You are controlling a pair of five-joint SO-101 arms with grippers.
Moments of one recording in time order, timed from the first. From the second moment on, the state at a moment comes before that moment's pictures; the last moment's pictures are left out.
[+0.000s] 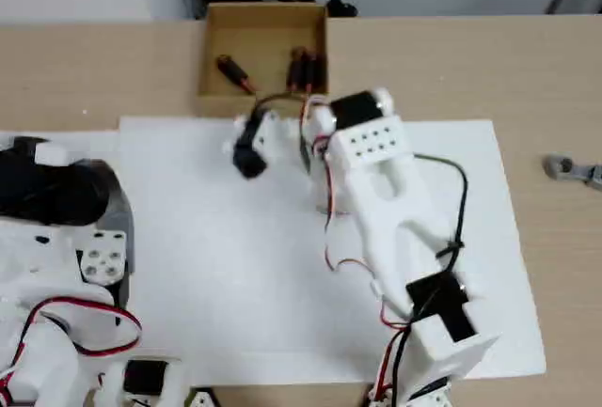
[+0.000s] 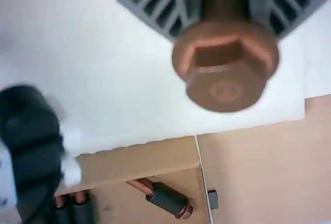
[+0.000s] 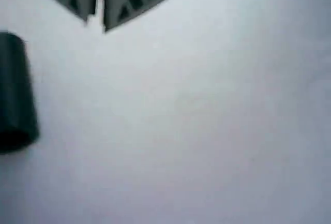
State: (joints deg) left arm -3.0 -59.6 -1.1 99.5 -5.1; right arm -24.7 9.1 -6.9 92.5 52.1
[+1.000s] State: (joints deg) left arm -3.0 -59.3 3.1 99.3 -5.1; right arm -23.5 9.1 -2.2 84.5 53.2
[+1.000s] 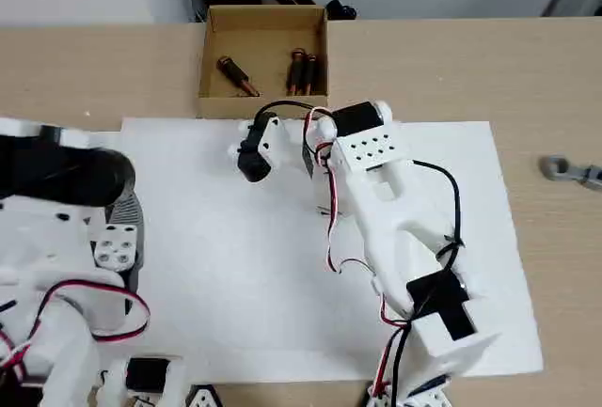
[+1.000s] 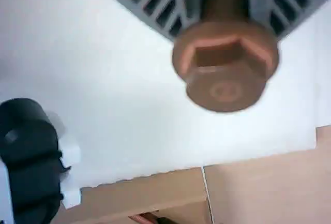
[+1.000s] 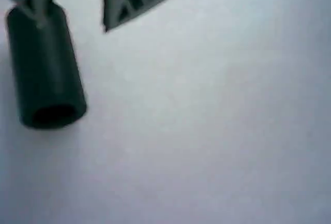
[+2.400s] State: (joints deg) left arm -6.1 -56.6 3.6 98.9 -7.0; right arm -21.7 18.9 -1.8 82.0 64.0
